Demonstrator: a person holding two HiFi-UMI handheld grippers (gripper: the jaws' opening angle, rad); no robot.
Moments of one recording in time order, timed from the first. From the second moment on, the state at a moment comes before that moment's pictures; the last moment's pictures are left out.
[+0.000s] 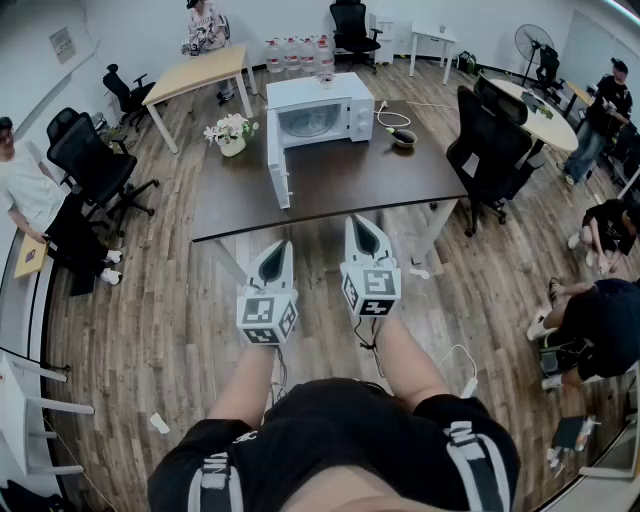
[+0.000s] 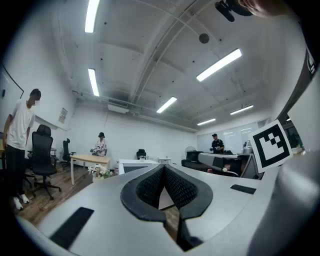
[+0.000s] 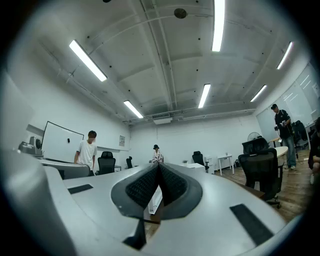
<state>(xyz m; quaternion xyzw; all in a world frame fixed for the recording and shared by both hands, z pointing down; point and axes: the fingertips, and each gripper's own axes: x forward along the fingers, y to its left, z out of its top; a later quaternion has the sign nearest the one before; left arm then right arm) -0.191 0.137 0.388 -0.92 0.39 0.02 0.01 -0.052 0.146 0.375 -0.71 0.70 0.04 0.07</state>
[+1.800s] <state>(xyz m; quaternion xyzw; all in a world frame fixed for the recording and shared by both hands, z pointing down) -0.079 -0.009 0.410 -0.91 0.42 0.03 0.05 0.059 -0.002 0.415 -0.71 0.70 0.06 0.04</state>
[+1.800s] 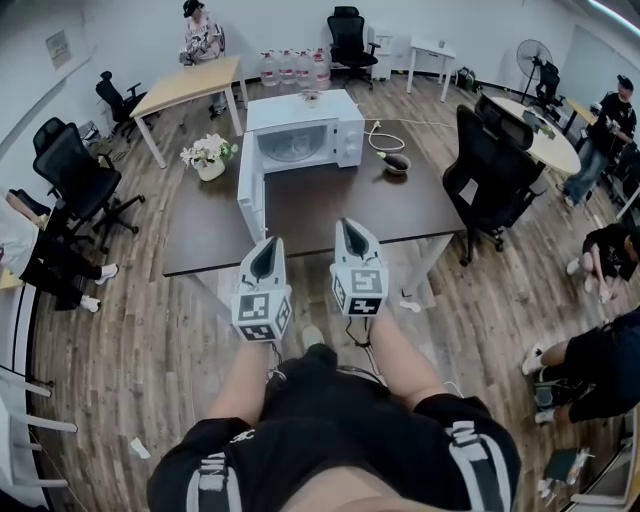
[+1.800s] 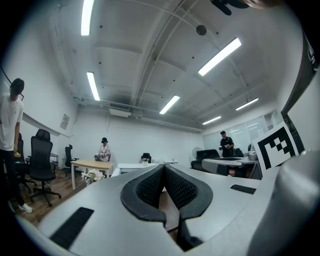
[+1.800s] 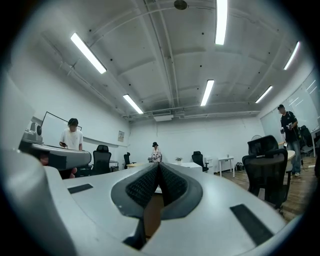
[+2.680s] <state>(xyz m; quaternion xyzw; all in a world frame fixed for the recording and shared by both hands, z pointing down) 0.038 -0.335 0.418 -0.92 0.40 0.01 0.01 0.145 -0.337 0.427 -0.70 0.72 0.02 0.02</state>
